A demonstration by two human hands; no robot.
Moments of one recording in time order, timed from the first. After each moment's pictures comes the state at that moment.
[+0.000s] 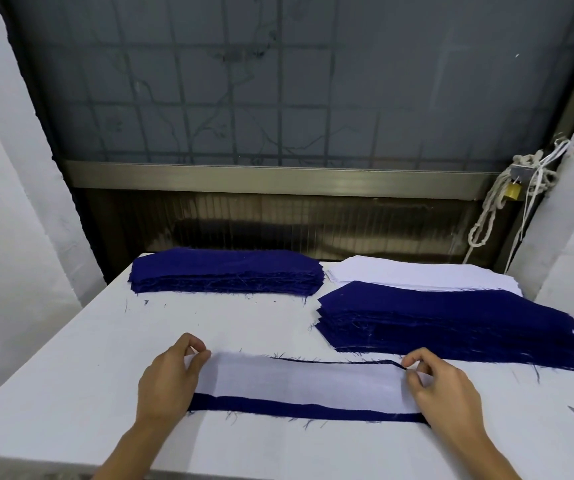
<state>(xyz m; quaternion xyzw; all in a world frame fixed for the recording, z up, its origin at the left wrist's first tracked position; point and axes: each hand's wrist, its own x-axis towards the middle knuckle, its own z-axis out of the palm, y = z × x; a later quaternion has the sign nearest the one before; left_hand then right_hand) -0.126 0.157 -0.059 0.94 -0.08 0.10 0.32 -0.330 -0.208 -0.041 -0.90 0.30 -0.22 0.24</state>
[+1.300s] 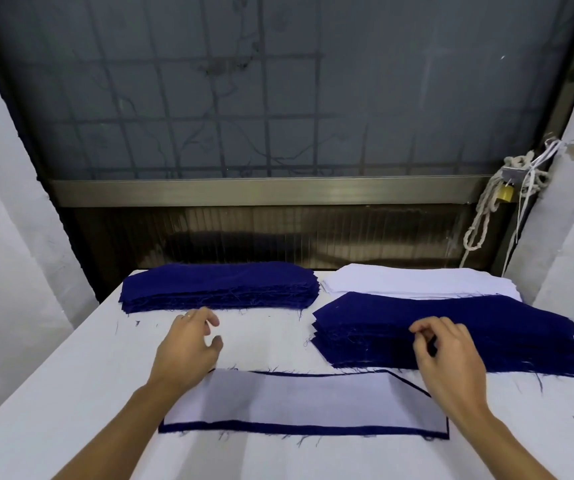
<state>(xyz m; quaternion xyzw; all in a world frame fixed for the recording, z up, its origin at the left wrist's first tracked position) -0.090 0.114 0.005 0.94 -0.21 0.09 0.26 -0.301 -0.232 -0.003 -0.88 0.25 -0.35 0.21</state>
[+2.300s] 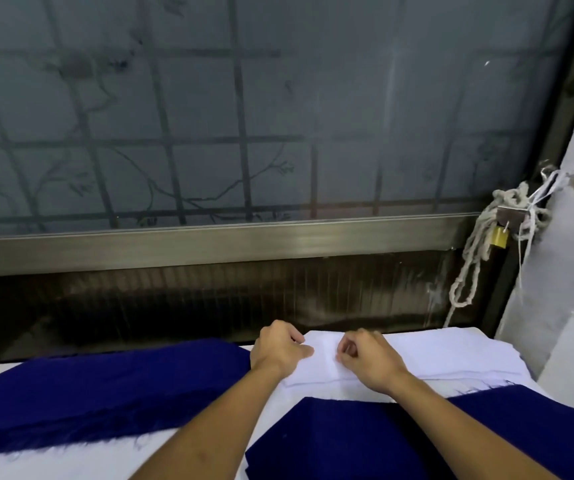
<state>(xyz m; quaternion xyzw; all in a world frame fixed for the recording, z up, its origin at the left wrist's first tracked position) 0.028 -0.227 0.005 0.91 -0.22 -0.09 0.34 -0.085 -0.373 -0.001 -0.94 0.25 -0.09 0.22</state>
